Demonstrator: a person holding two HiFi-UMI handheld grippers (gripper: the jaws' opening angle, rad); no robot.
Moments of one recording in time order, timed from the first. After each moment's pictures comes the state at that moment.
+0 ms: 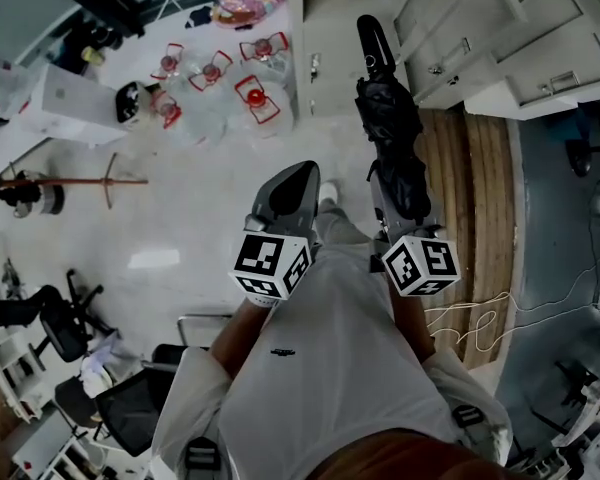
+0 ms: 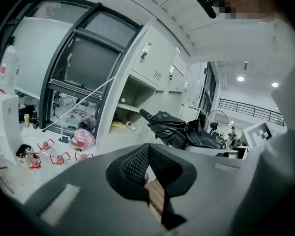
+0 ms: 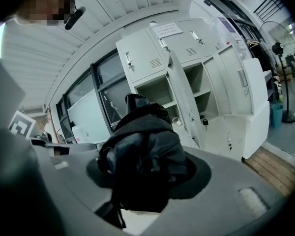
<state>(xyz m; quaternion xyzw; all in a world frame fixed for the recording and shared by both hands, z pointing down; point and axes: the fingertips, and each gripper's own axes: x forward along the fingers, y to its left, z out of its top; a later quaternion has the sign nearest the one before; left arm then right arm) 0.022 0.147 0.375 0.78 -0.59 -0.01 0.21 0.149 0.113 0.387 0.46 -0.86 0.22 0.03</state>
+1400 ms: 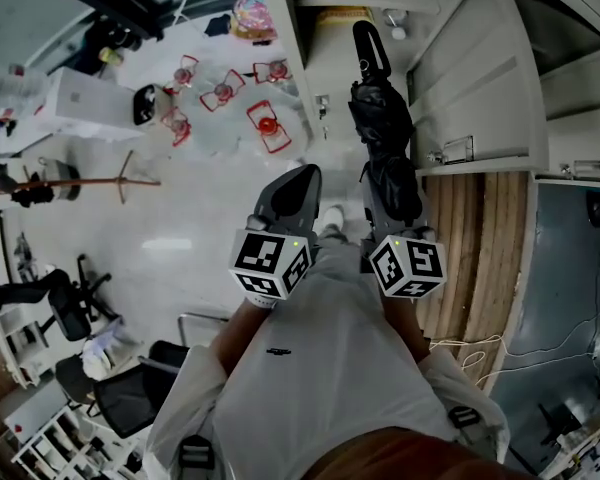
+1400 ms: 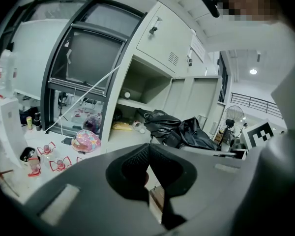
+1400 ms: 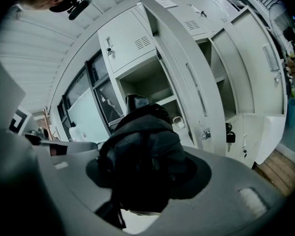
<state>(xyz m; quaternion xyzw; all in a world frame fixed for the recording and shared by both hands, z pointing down) 0.018 -0.007 0.390 0.74 -0.63 0.02 0.22 0.125 -0.049 0.412 0.43 -0.87 0.24 0.04</state>
